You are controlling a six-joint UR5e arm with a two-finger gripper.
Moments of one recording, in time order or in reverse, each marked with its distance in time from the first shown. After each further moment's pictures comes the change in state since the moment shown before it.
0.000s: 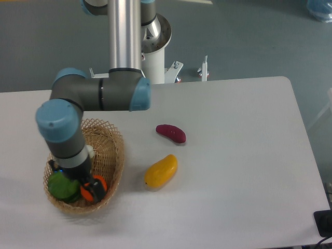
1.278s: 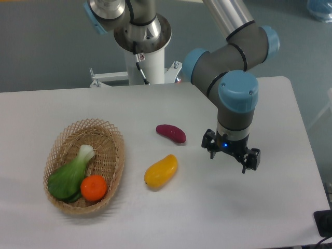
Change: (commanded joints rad) arm 0.430 0.034 0.003 -0.100 0.012 0.443
